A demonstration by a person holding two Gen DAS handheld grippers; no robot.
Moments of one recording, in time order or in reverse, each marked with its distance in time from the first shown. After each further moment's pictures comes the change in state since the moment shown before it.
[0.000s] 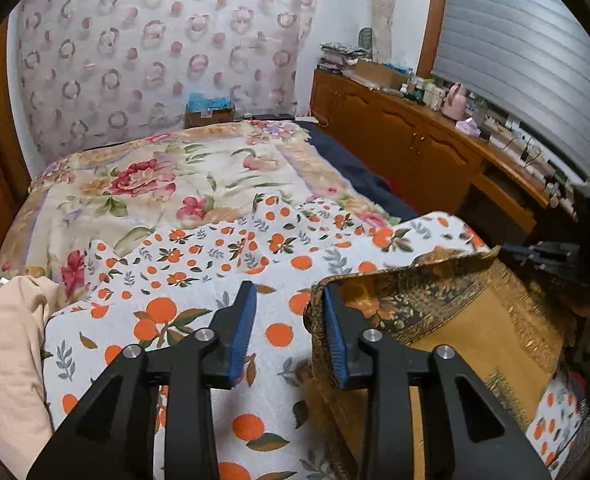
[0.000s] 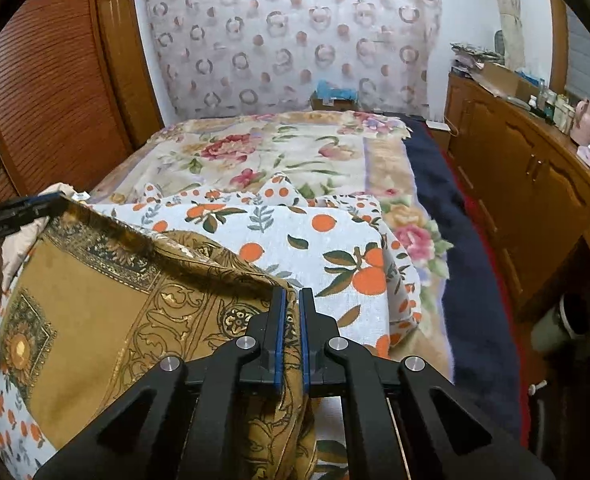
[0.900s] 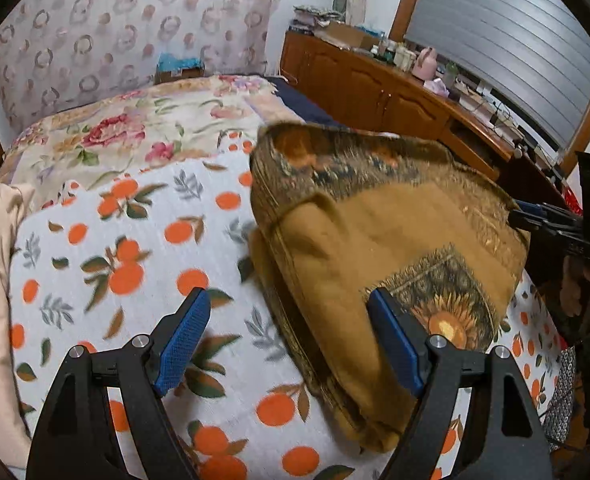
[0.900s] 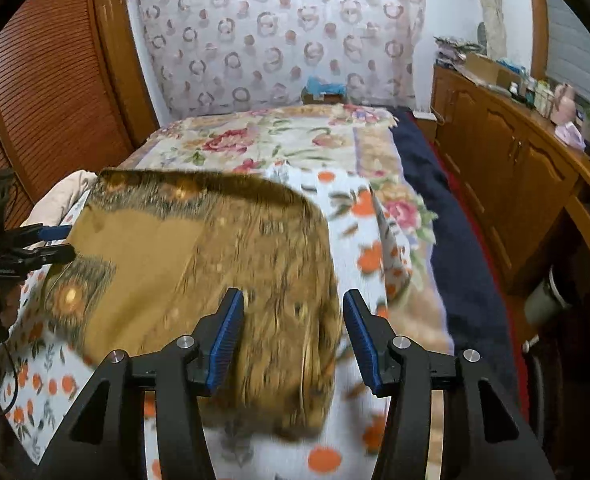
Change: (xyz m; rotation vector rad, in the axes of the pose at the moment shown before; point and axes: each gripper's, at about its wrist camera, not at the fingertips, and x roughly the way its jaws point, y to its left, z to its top) left arm -0.024 -0.024 -0.072 0.020 0.161 -0.106; right arm -0.078 0.014 -0.055 0.046 0.019 -0.012
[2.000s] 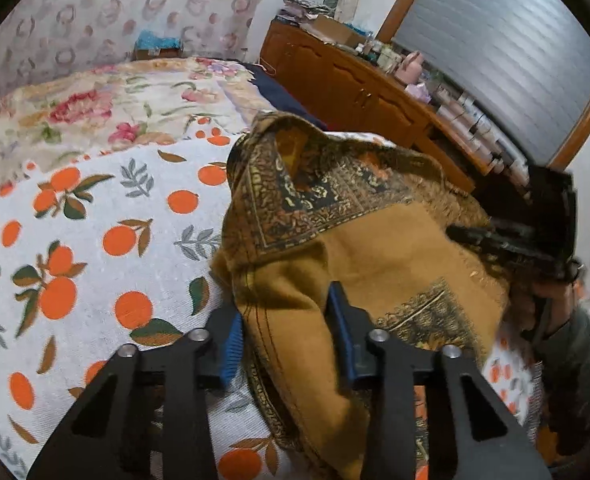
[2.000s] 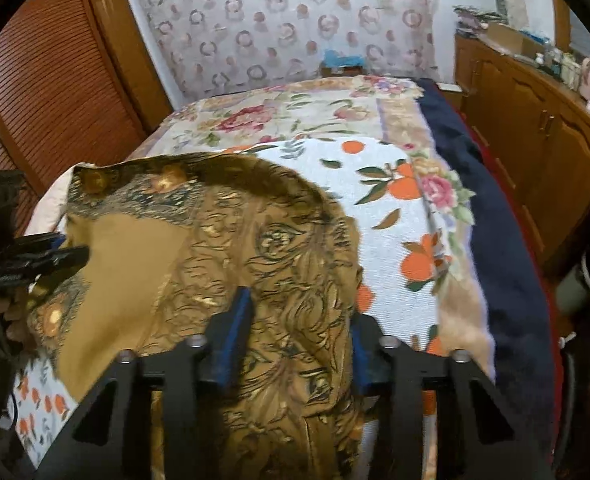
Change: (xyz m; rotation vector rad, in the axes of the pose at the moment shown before) left arm 0.032 0.010 0.014 -0.085 0.028 -0.188; right arm 0.064 -0.008 0.024 0.017 0.087 0.114
